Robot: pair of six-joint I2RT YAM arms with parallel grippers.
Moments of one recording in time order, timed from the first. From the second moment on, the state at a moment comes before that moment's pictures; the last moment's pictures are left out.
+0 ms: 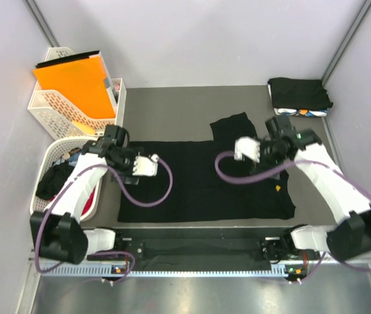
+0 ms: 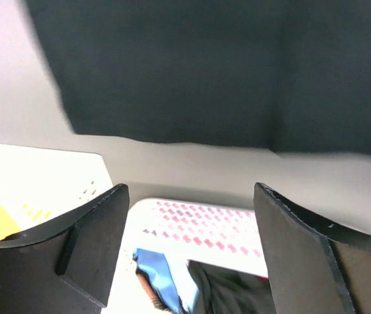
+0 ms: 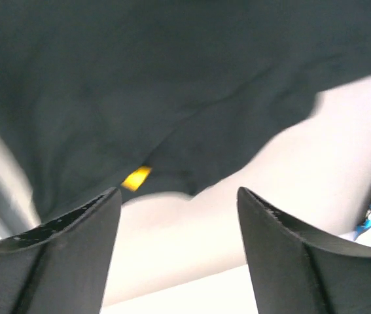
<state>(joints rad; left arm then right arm) -0.17 1.23 1.03 -1.03 0.18 1.52 0.34 1.23 1.13 -1.11 -0.15 -1.13</state>
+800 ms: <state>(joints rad) -0.14 1.84 1.41 -0.63 0.13 1.22 0.12 2.25 2.03 -0.83 -0.34 -0.72</state>
